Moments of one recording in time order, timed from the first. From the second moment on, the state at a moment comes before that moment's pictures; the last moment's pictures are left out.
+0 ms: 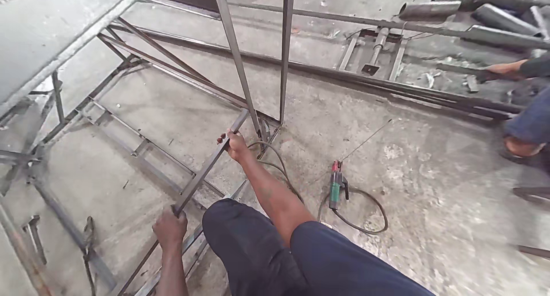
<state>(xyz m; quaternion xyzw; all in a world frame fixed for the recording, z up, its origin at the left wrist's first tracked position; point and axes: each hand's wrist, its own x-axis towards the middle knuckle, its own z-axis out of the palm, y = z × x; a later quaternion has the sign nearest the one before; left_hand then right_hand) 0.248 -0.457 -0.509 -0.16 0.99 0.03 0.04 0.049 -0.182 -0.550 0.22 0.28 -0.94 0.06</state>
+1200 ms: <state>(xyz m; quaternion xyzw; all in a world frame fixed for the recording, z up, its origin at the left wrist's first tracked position) 0.243 -0.459 -0.495 -0.17 0.98 0.05 0.08 0.186 -0.091 -0.544 0.01 0.94 -0.29 0.20</state>
